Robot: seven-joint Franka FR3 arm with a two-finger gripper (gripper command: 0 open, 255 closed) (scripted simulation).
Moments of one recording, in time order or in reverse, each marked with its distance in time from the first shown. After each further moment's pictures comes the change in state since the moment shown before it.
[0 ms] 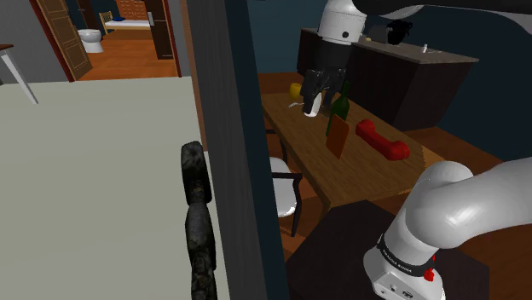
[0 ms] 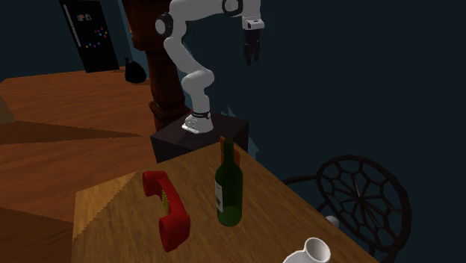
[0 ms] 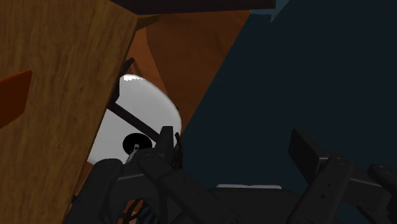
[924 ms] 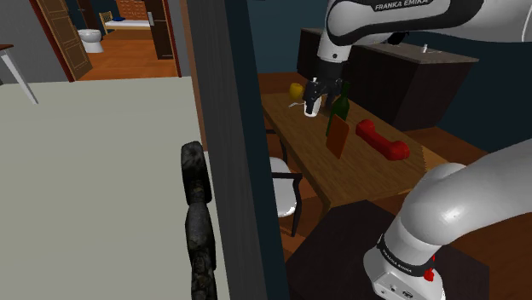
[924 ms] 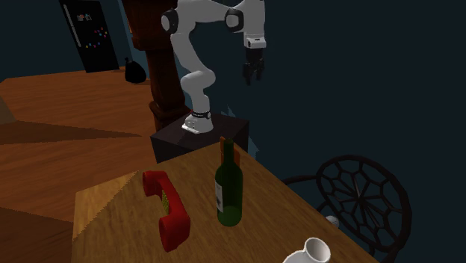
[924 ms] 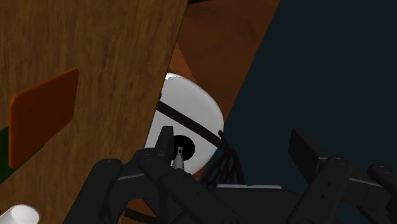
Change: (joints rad) arm -0.117 0.215 -0.150 -0.009 -0.115 0.190 -0.102
